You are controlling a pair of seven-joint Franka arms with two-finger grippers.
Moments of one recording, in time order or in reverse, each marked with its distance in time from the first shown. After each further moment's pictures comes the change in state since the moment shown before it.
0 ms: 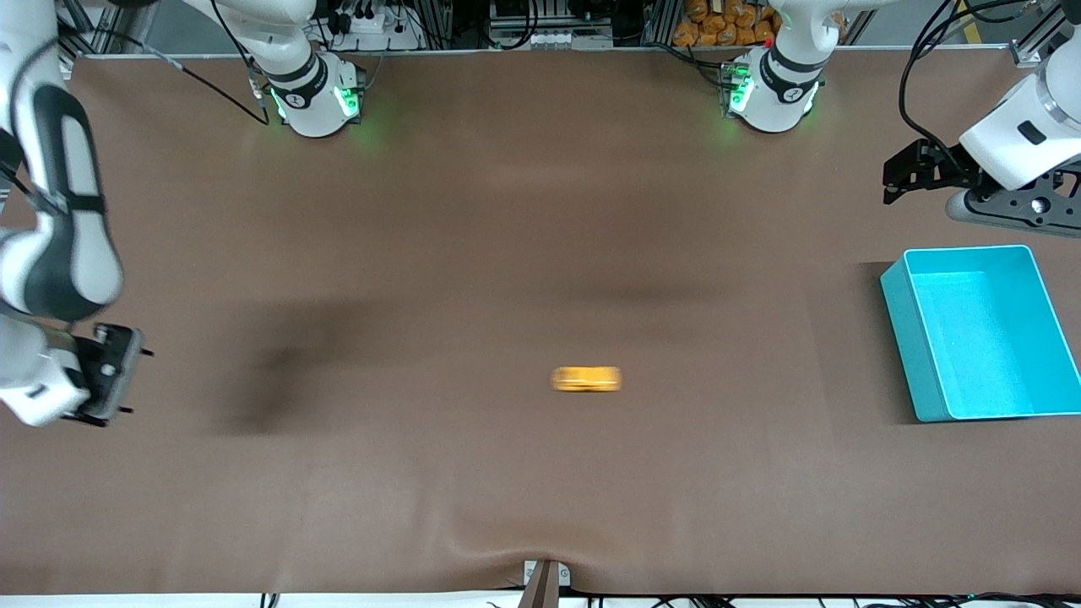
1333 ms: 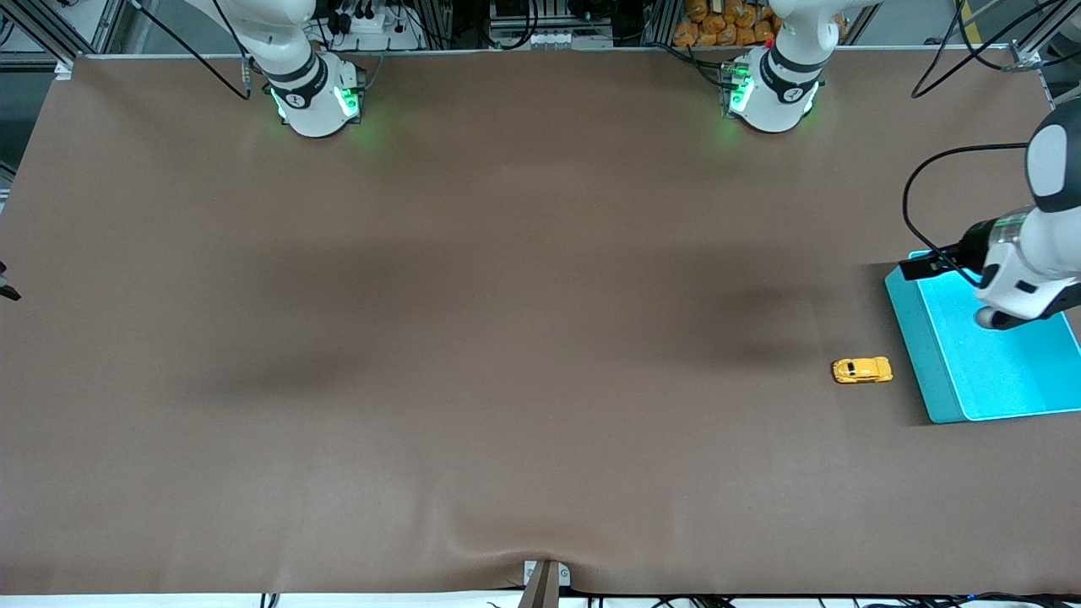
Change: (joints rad) left arm 0.221 0.147 0.017 -0.273 0.074 0.225 -0.452; right arm -0.018 -0.116 -0.014 0.296 0.019 -0.308 0.639
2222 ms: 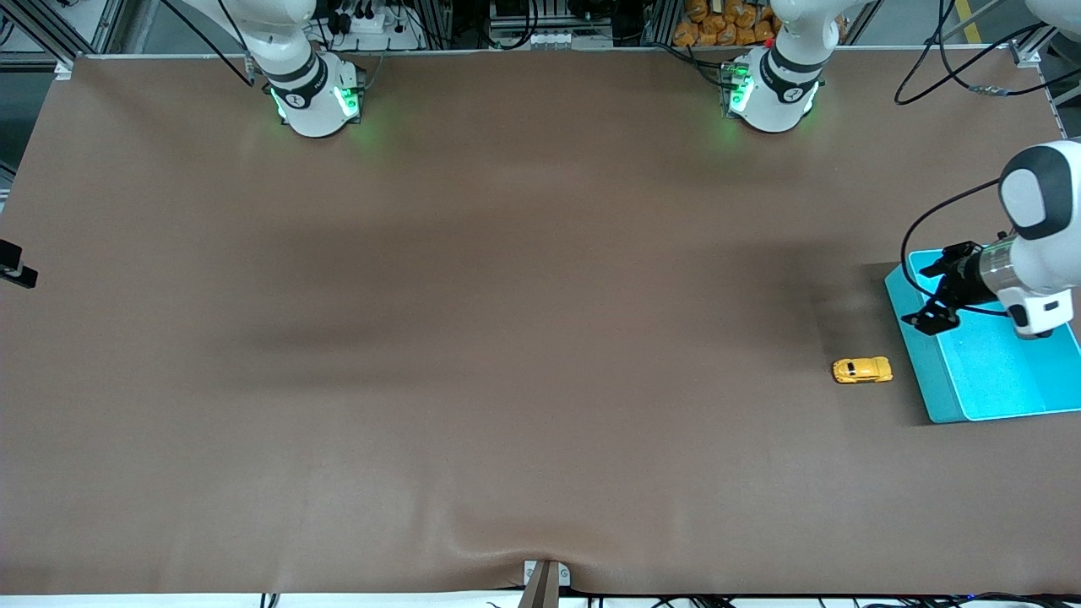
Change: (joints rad) left arm 0.132 0.064 -0.001 -0.211 -0.168 0.433 -0.530; right arm 0.032 -0.083 0.013 -0.016 0.039 -0.109 0.699
